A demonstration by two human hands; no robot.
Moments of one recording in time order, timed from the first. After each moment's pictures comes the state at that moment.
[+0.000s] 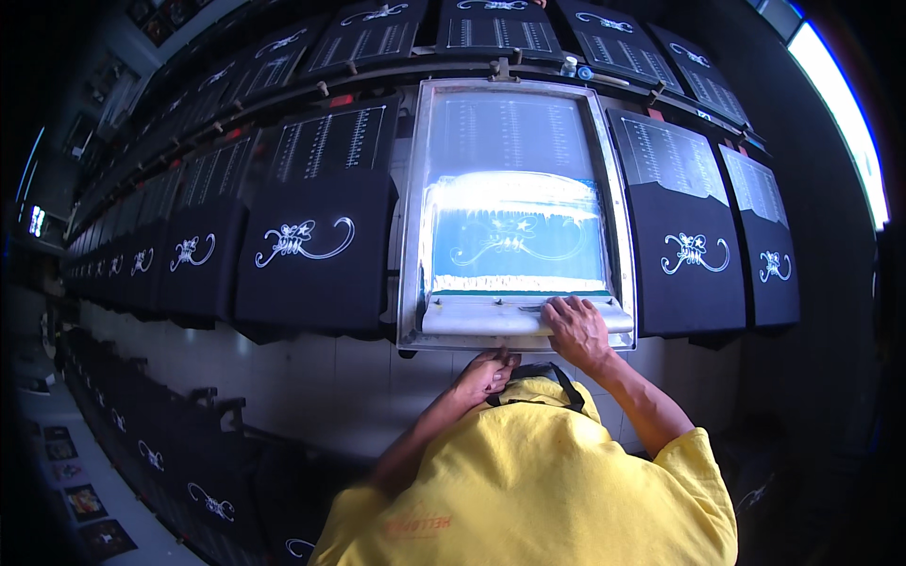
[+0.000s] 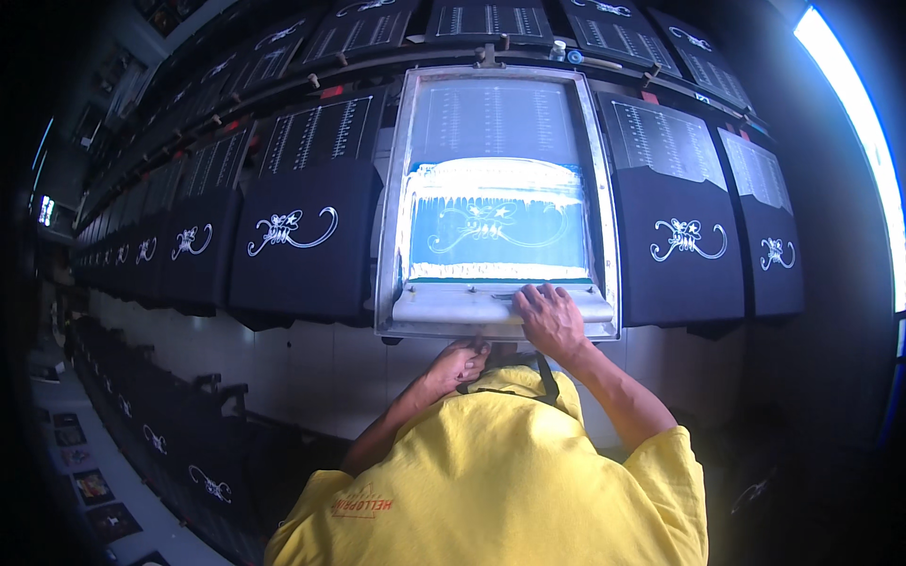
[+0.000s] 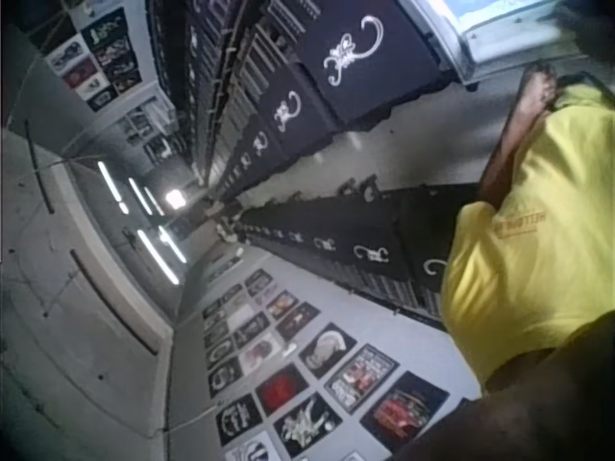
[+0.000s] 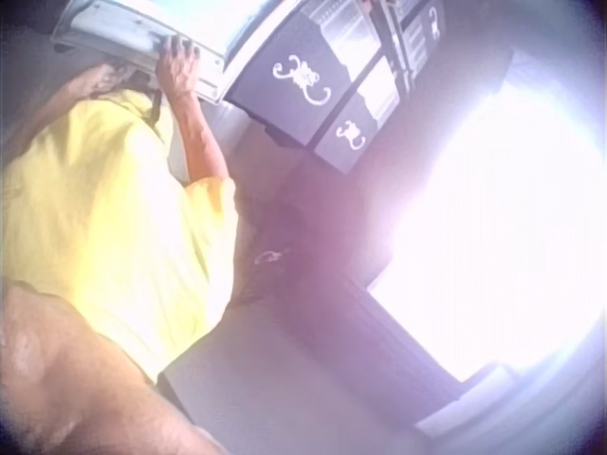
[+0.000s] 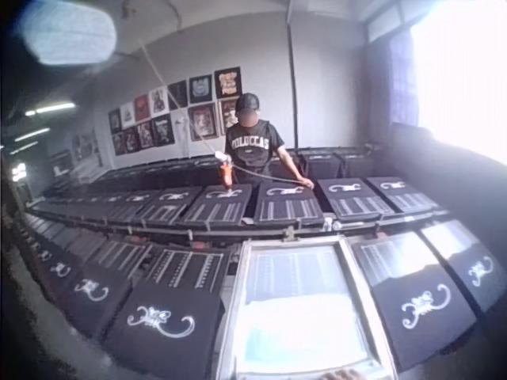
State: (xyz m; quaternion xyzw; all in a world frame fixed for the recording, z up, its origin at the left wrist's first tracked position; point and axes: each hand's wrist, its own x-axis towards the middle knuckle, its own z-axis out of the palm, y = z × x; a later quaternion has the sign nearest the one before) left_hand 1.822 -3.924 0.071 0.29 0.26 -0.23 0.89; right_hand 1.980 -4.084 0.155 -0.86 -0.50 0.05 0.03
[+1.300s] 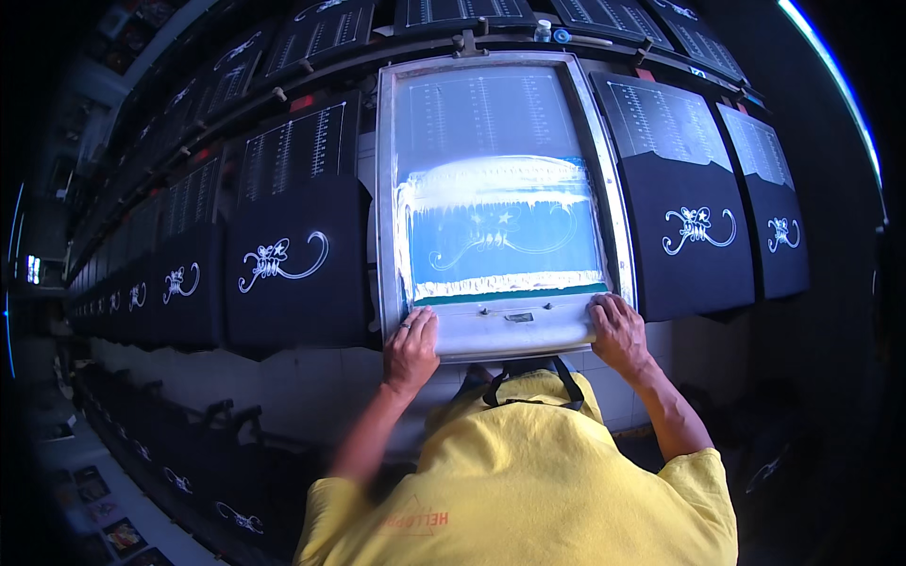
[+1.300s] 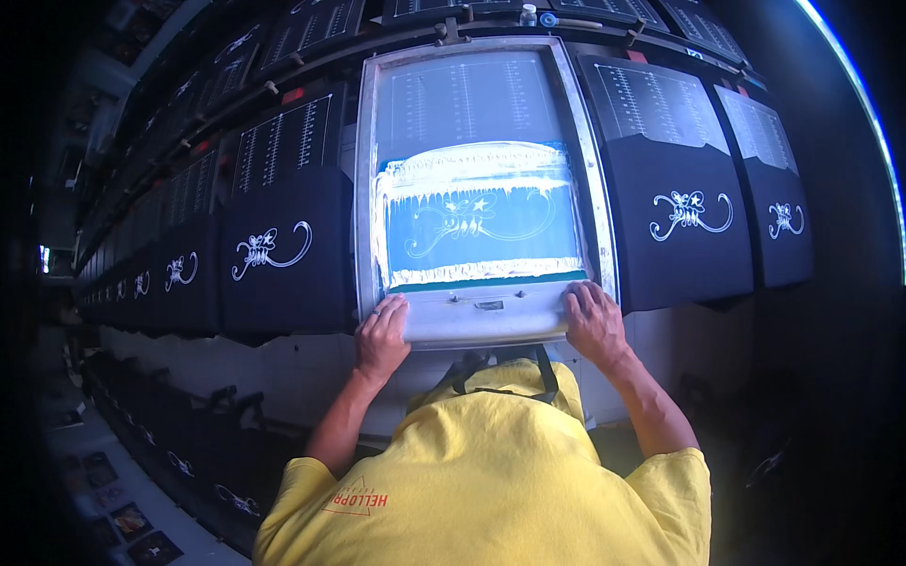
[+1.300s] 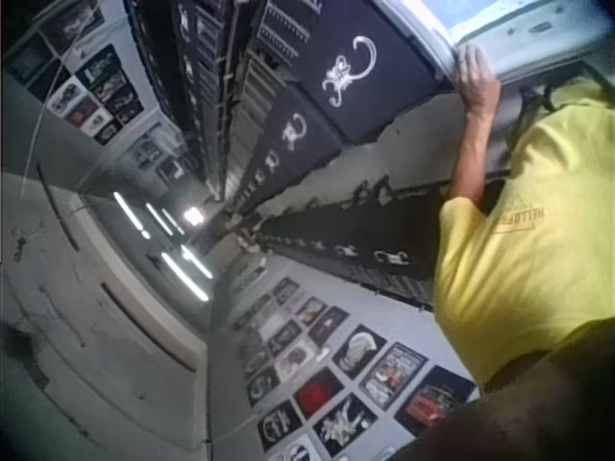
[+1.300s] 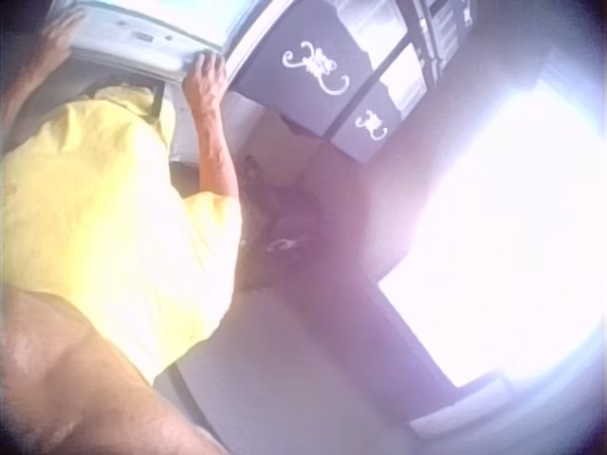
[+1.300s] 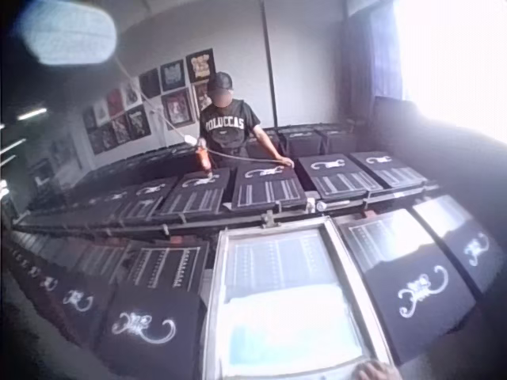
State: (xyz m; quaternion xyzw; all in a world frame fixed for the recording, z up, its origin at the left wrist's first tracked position) left_hand 1.841 -3.826 0.115 0.98 0.02 0.16 0.11; right_hand 2.007 -4.156 0.140 -0.90 -0.43 -0.02 0.11
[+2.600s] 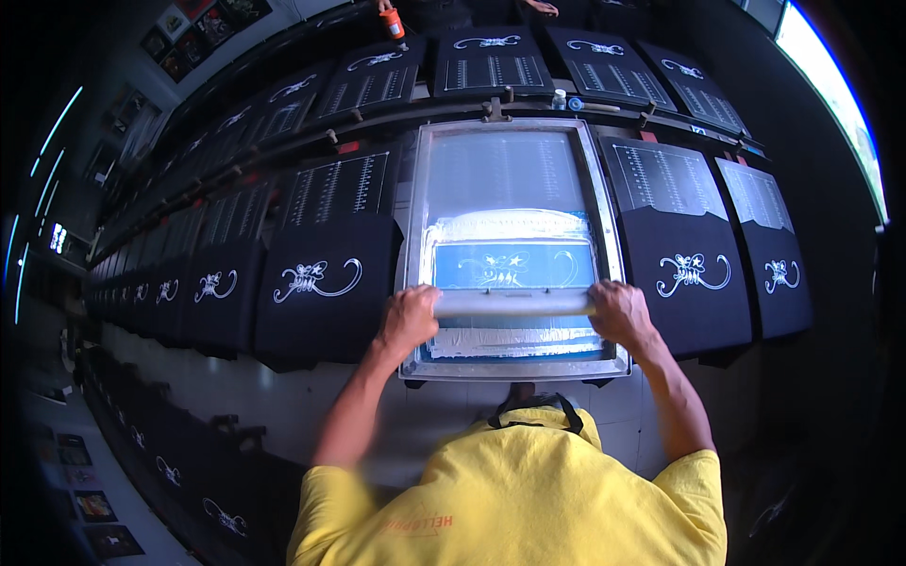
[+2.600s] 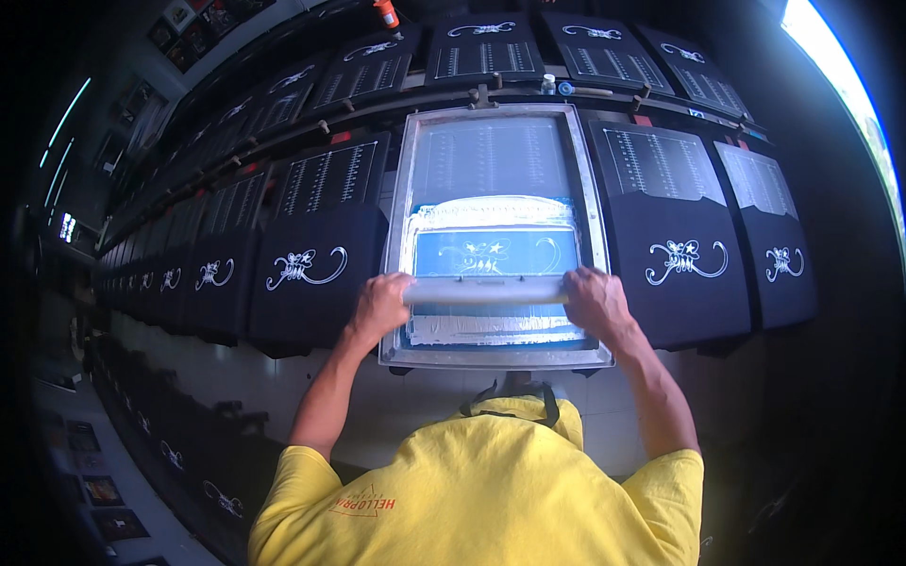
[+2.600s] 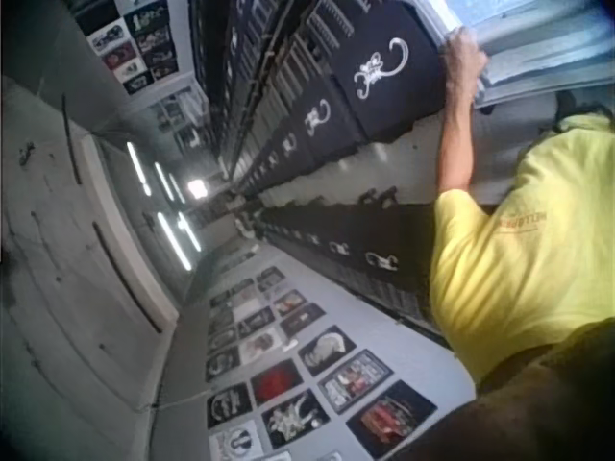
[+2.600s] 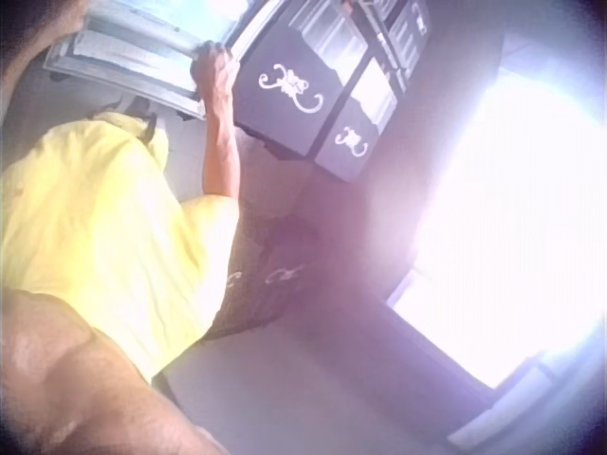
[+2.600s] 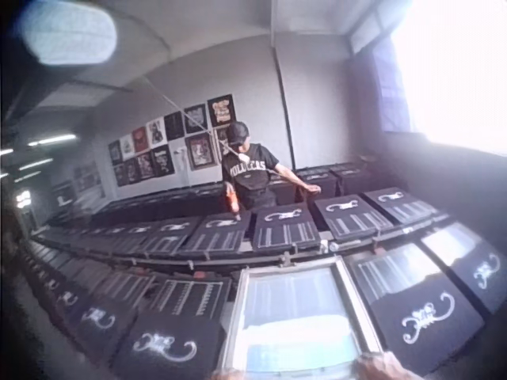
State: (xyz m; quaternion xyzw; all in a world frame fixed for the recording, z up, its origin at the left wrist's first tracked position) left_hand 1.907 -3.784 0.186 0.98 0.03 0.09 0.20; right_hand 2.075 -4.128 0.193 -0.90 -0.43 -0.01 0.11
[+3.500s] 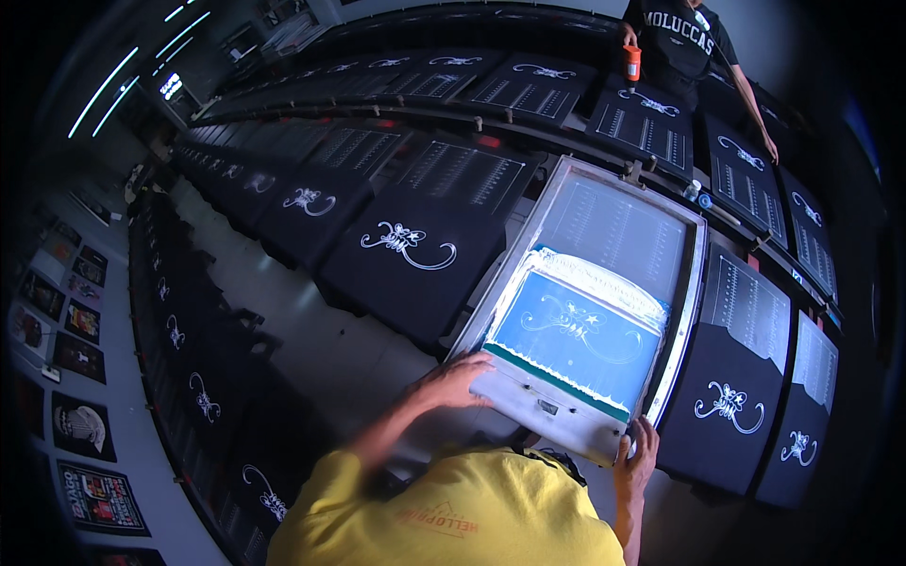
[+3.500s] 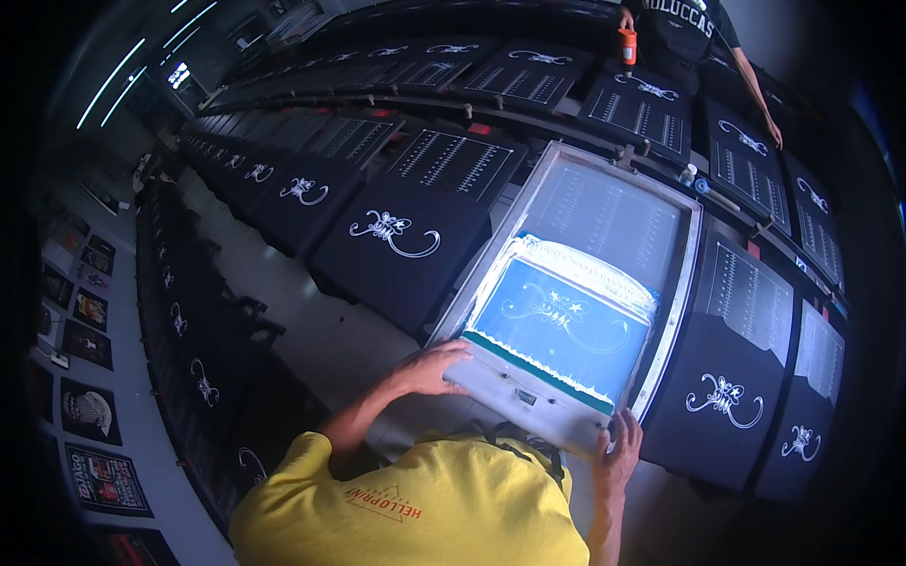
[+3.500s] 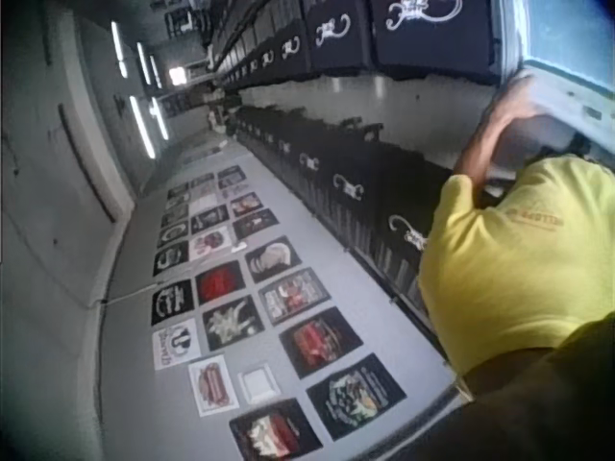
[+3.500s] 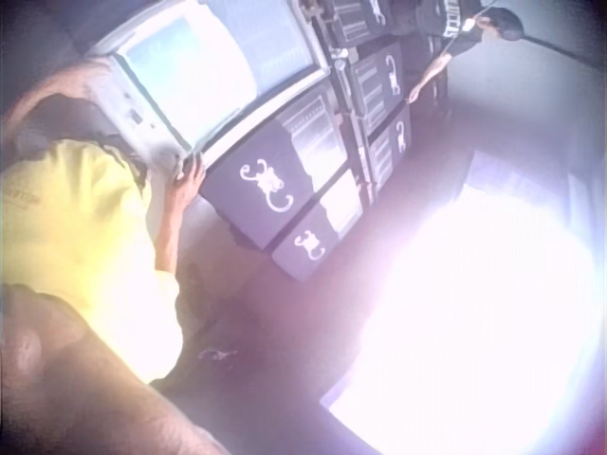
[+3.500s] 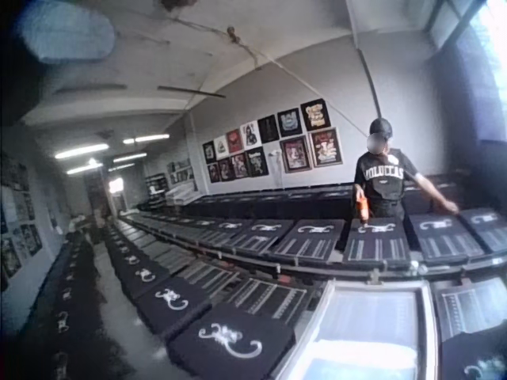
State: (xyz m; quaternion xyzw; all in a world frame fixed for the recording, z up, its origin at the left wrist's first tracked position) left_hand 1.811 -3.829 0.153 0.94 0.10 -0.06 0.32; right_hand 2.000 -4.201 0.138 -0.89 -0.33 0.01 0.30
